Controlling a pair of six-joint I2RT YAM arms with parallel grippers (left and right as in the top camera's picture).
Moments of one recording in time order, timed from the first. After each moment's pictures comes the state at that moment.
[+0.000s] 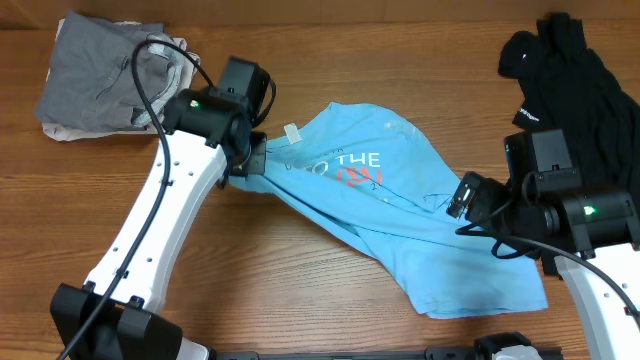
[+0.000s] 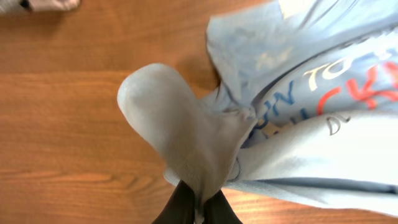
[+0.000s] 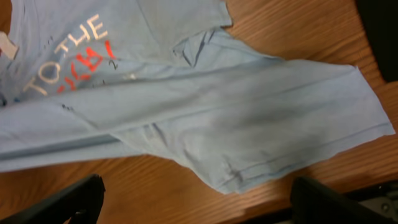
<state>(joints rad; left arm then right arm) -0.32 1.65 1.60 -1.29 -0.20 -0.29 0.16 1.17 1.29 -1.42 -0.04 0.64</state>
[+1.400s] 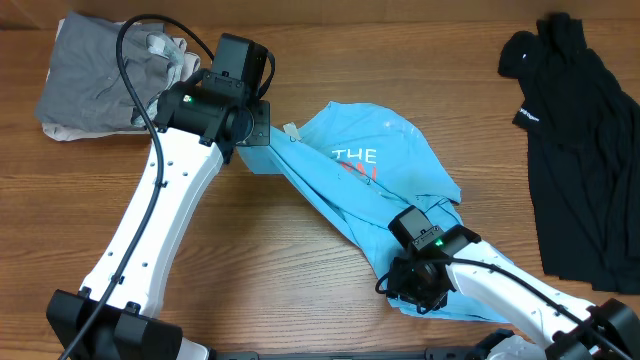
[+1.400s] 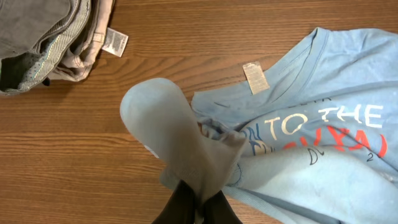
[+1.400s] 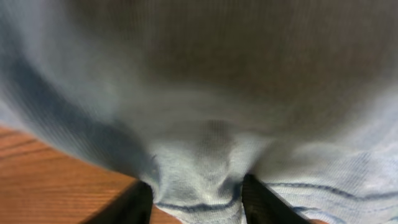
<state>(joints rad) -0.32 1.65 1.66 -1.12 -0.21 -0.28 0.59 1.40 0.60 -0.81 -0.24 0.82</state>
